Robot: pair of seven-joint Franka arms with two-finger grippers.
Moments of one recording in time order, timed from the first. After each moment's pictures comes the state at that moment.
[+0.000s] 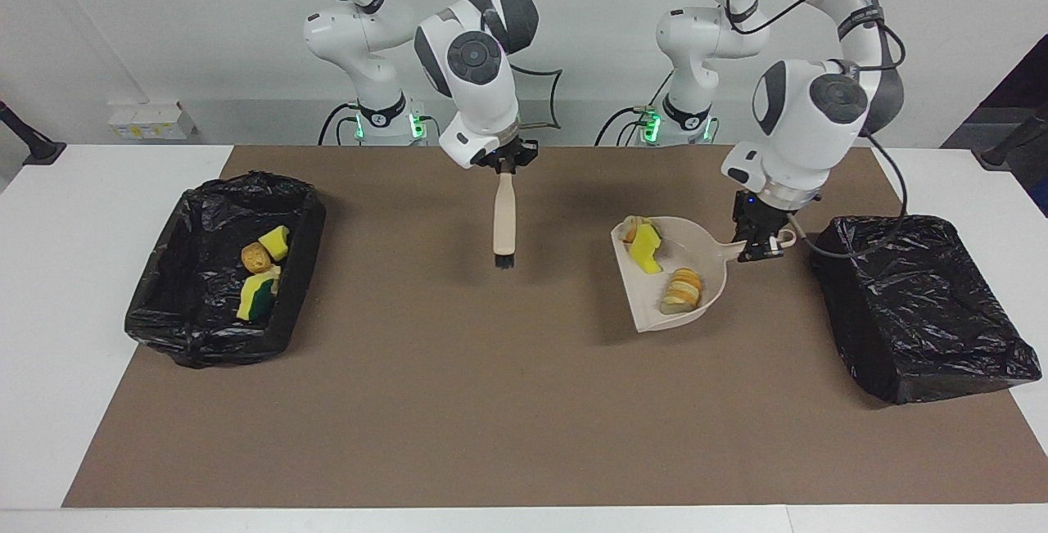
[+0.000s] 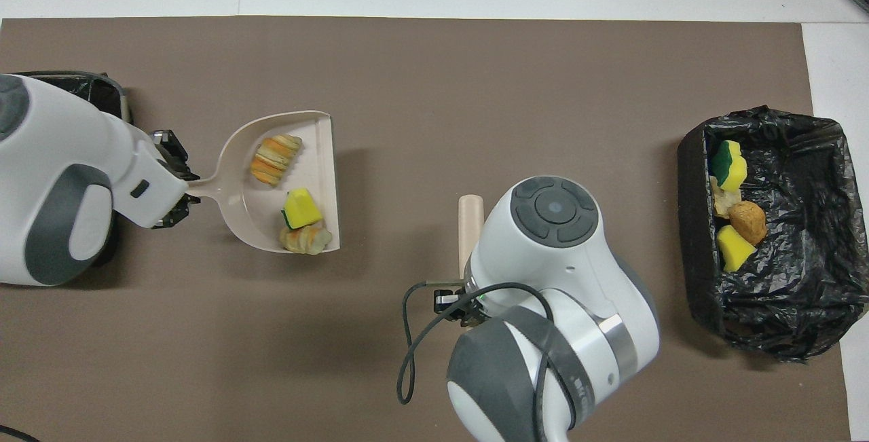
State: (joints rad) left arm -0.05 0.06 -0.08 -1.91 -0.01 2.00 1.40; right arm 0.41 0.05 0.19 -1.92 0.26 1.73 0.56
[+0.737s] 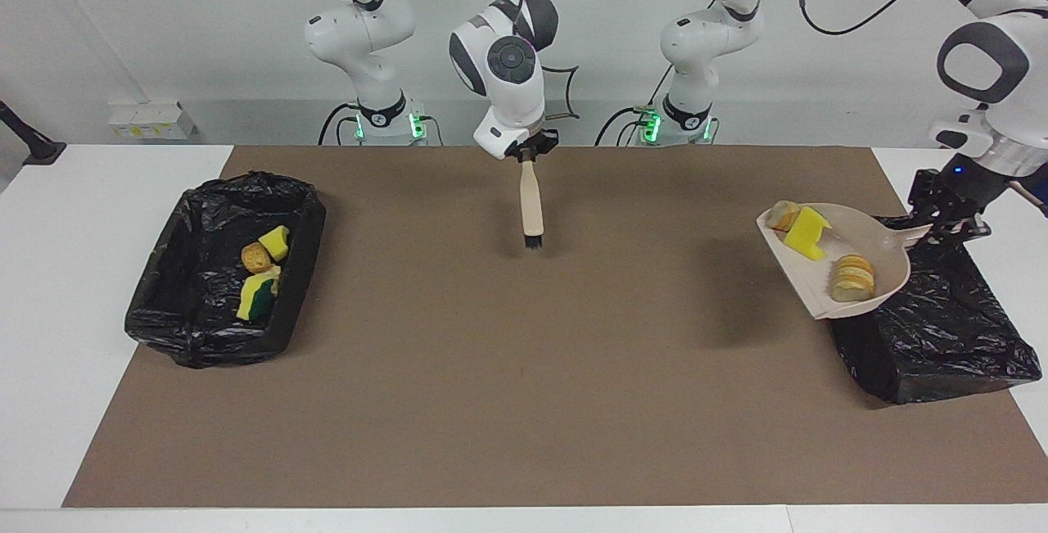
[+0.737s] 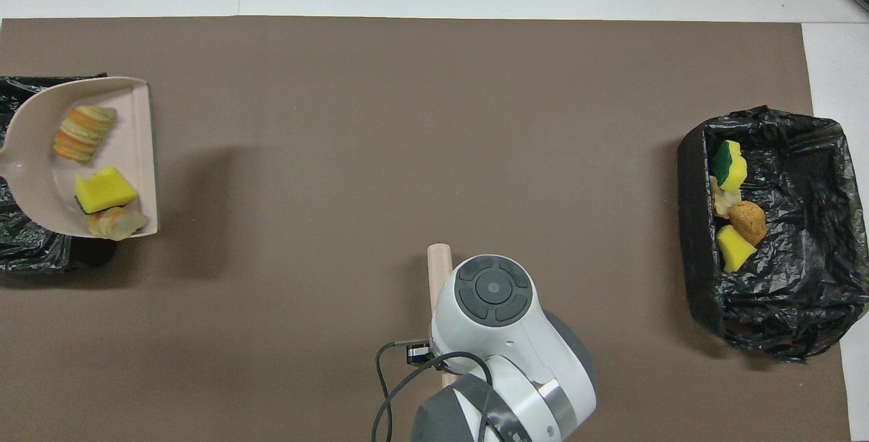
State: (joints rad) left arm 0.38 0.16 -0.07 -1.64 -0.04 1.88 1.88; right arm 0.53 0.02 0.19 -2.12 0.30 1.91 0.56
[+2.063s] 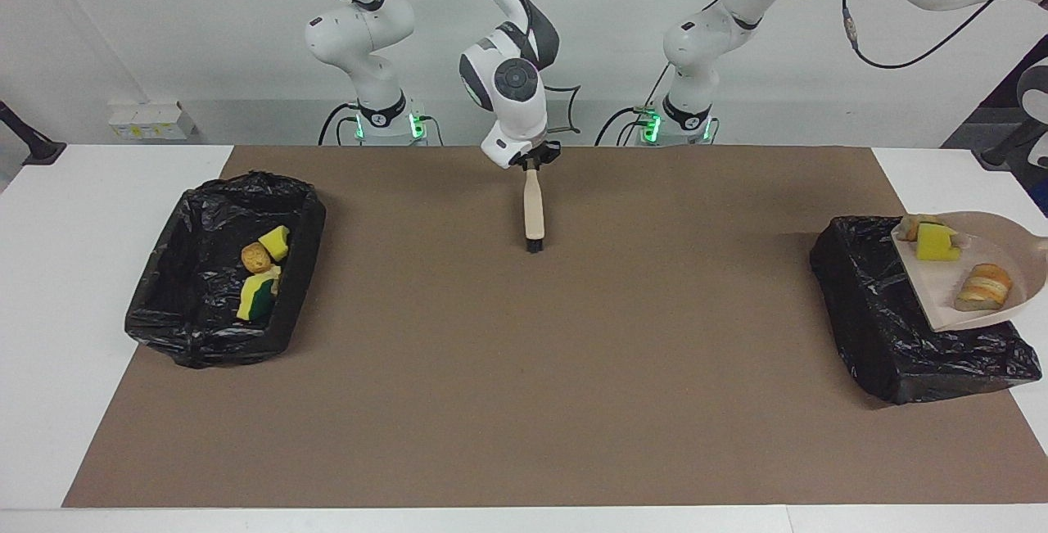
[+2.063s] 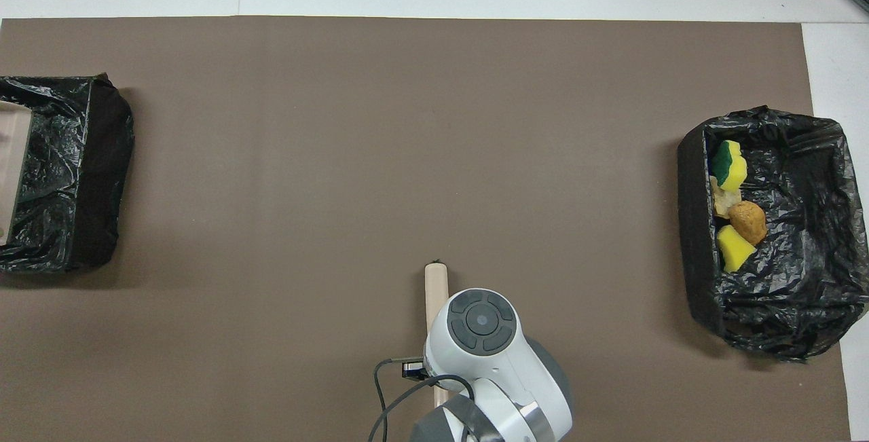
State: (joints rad) left arm 0.49 0.38 -0.09 -1.38 0.43 1.98 1.98; right arm 0.59 0.04 0.19 -2.24 0.35 2.07 0.59
